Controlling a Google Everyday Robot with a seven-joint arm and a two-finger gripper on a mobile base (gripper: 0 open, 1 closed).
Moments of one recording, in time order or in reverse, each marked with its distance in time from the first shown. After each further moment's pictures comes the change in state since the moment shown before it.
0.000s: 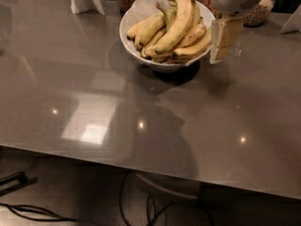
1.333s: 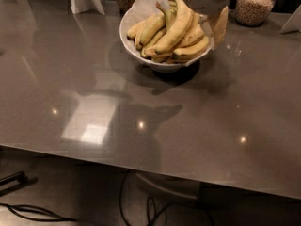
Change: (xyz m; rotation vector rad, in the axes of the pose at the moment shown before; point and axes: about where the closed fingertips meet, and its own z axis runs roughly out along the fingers) arm -0.022 -0.022 0.017 0.015 0.154 -0.591
